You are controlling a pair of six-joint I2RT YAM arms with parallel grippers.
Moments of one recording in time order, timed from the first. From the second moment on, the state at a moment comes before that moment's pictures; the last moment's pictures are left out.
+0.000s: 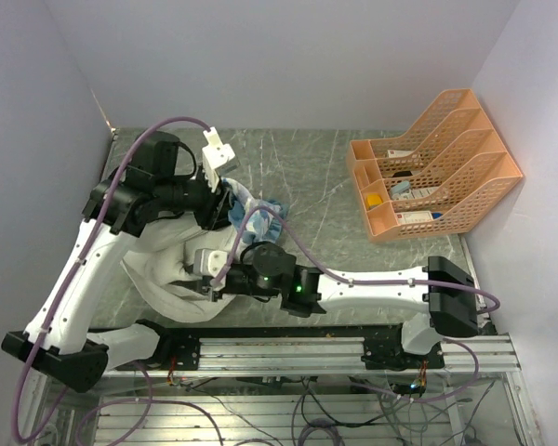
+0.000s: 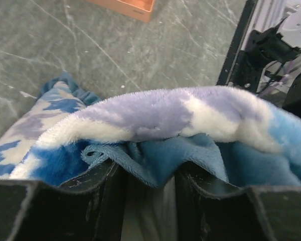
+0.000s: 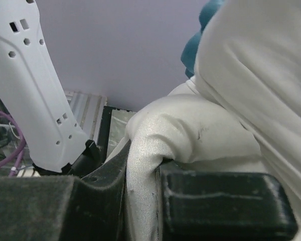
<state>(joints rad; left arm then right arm) -0.43 1.17 1.51 -0.96 0.69 0.30 1.39 1.60 1.13 0.59 -0.17 -0.26</state>
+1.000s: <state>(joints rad) -0.37 1.13 1.45 -0.88 0.42 0.27 1.46 1.34 0.82 0.62 0.03 -0.33</state>
